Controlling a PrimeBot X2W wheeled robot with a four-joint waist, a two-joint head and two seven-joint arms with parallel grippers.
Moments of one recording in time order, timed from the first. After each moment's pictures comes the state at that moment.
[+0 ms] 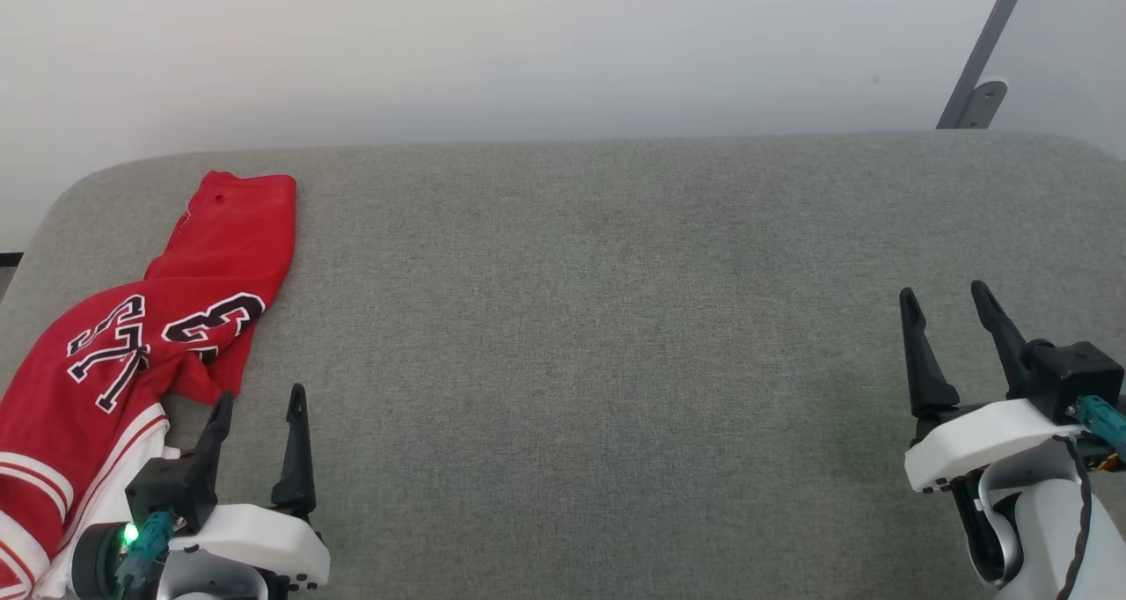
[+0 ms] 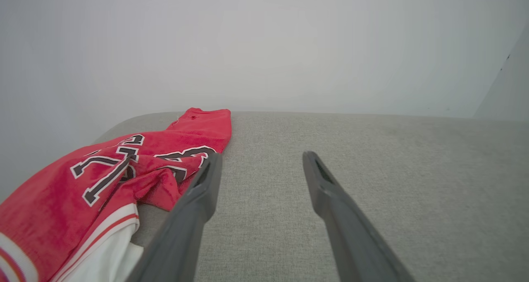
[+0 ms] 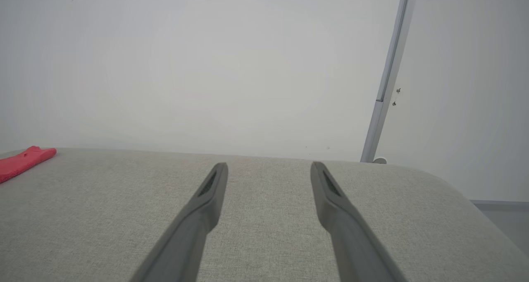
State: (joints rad) left arm -0.08 0.13 0.05 0.30 -0.16 -0.08 -0.24; right arm -0.25 -0.18 -0.03 0.38 0.19 0.13 -0.24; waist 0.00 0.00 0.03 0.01
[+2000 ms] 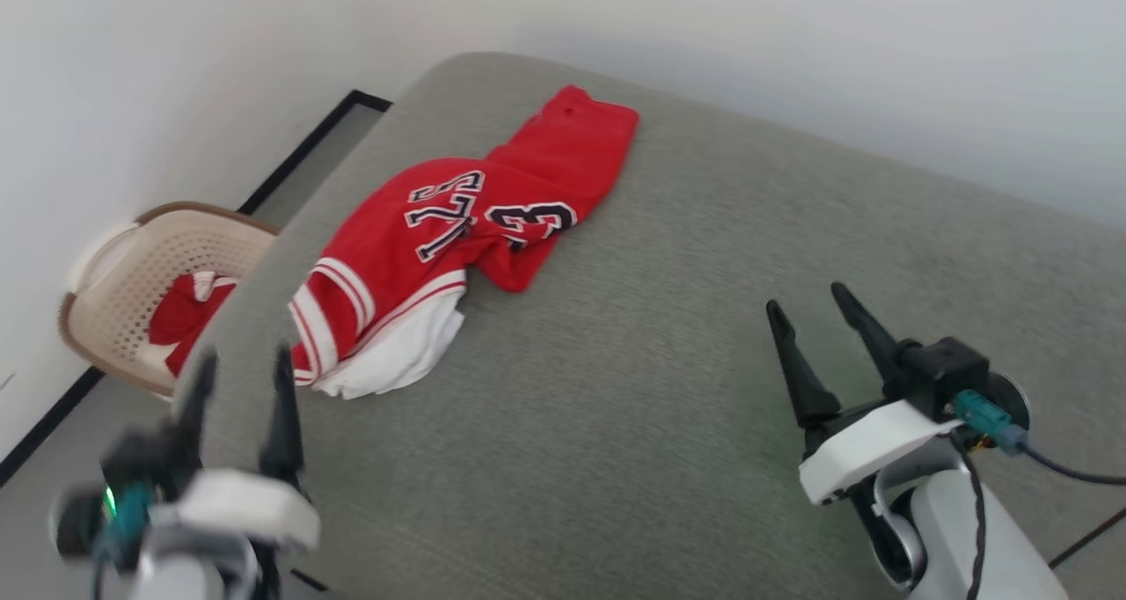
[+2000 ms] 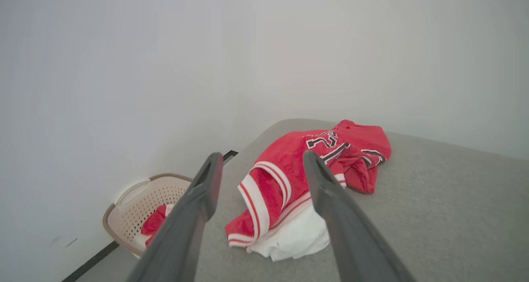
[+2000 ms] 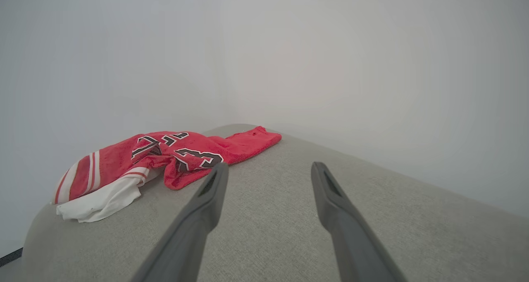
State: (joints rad) left arm -0.11 0.11 0.08 0.26 -0.16 -0.11 -0.26; right arm -0.30 -0.14 0.20 0.42 0.24 0.13 -0.26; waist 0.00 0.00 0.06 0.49
